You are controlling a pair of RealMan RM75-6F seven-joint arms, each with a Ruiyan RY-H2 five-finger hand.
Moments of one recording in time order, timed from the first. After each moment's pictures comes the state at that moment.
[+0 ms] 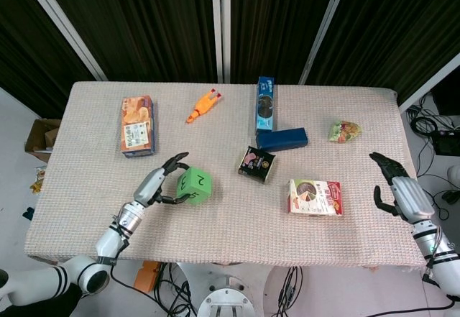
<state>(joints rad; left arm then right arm) -0.57 -1.64 -0.06 -1.33 1.45 1.13 -0.66 0.30 -1.06 0.03 -1.54 -1.50 1.21 0.49</state>
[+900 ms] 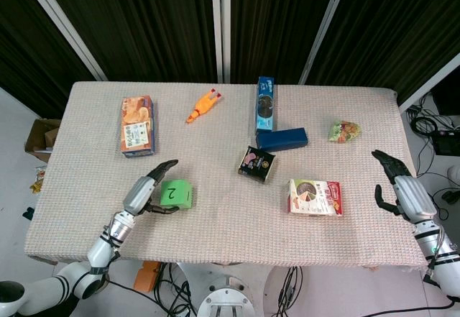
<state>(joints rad) -0.48 -1.74 0.02 -1.05 1.61 1.31 -0.68 0.28 -1.05 0.04 -1.54 -1.51 1.24 0.50</state>
